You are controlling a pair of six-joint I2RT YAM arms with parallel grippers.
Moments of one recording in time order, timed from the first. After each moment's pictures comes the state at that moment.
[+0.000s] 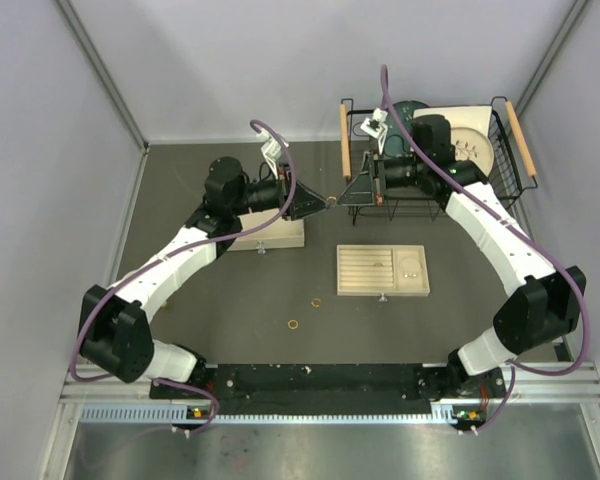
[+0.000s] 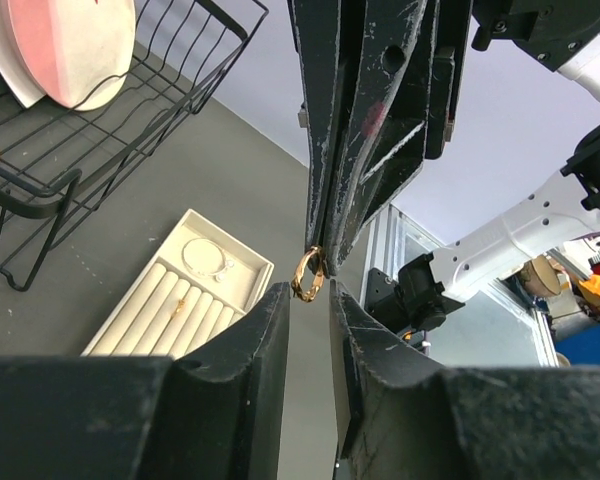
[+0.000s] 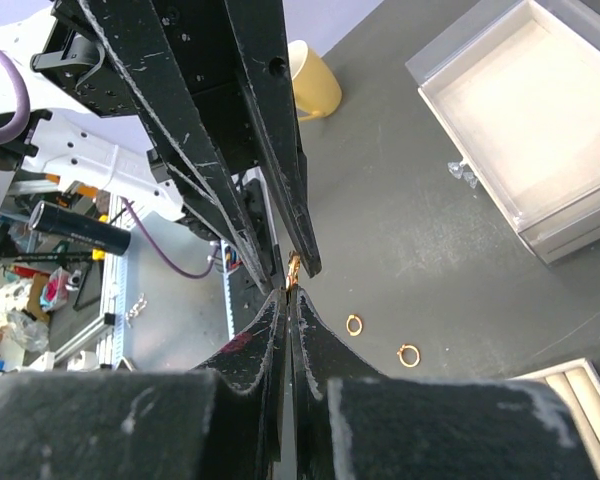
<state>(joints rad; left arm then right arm) -0.47 1.39 1.07 0.34 0.87 -0.61 0.36 1.52 1.48 -0.46 -1.11 0.23</state>
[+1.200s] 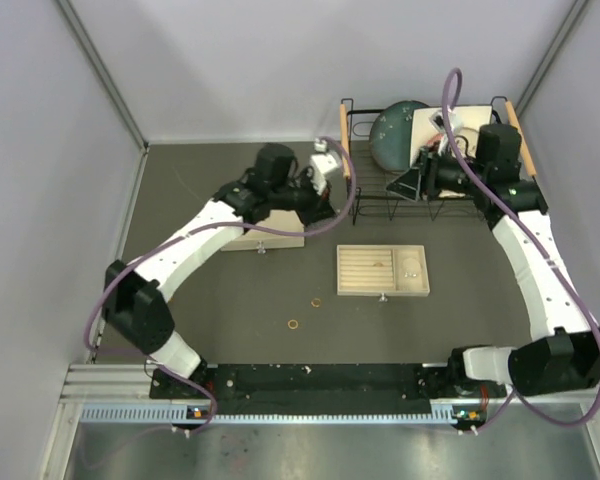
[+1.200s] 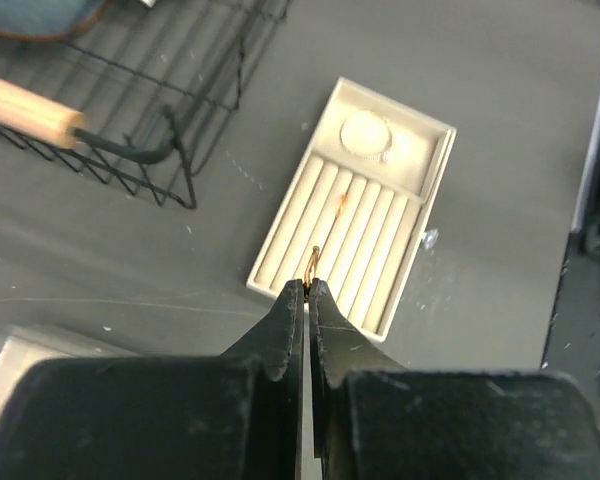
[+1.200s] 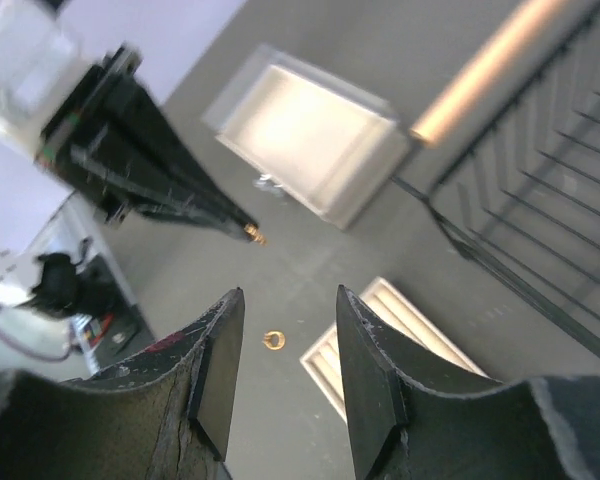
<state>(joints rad) -0.58 1.54 1.40 -0.32 0.62 0.10 0.14 1.30 1.38 -0.53 -0.87 0.14</state>
